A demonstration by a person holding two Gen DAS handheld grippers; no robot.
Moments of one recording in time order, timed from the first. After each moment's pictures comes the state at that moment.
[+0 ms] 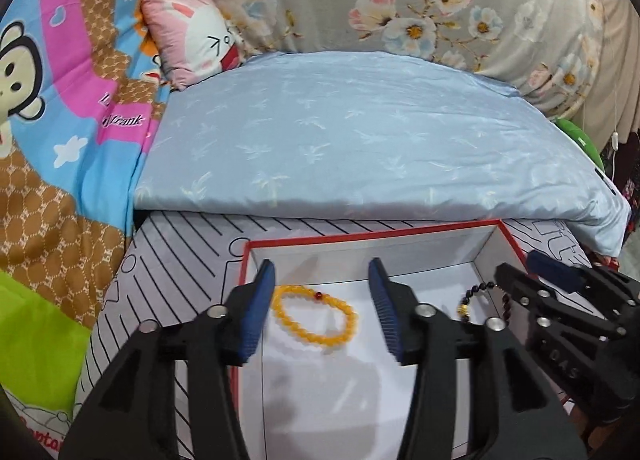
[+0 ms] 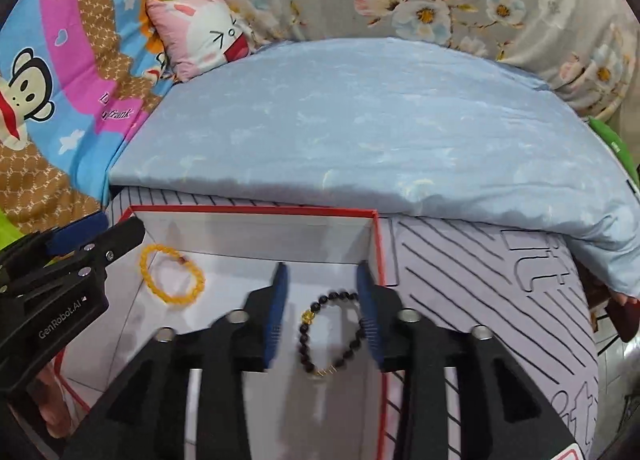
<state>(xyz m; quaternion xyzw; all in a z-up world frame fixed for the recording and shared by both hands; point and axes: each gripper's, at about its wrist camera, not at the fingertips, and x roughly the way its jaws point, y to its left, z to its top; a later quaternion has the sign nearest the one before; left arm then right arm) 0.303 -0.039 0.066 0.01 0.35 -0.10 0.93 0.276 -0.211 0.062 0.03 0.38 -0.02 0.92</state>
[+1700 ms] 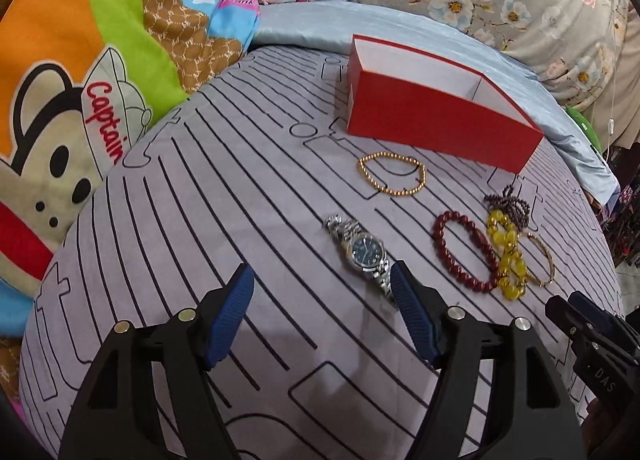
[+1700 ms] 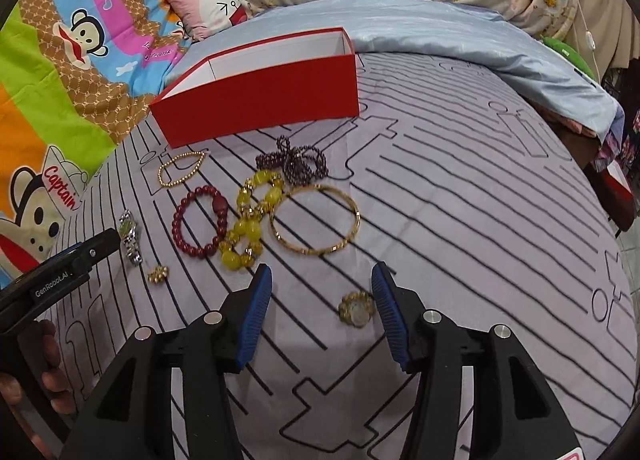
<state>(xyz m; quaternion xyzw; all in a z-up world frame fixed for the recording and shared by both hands) 0.049 0.047 -0.001 -0.06 0.43 -0.04 0.90 0.000 -0.187 0.006 0.08 0.43 -0.02 0.90</state>
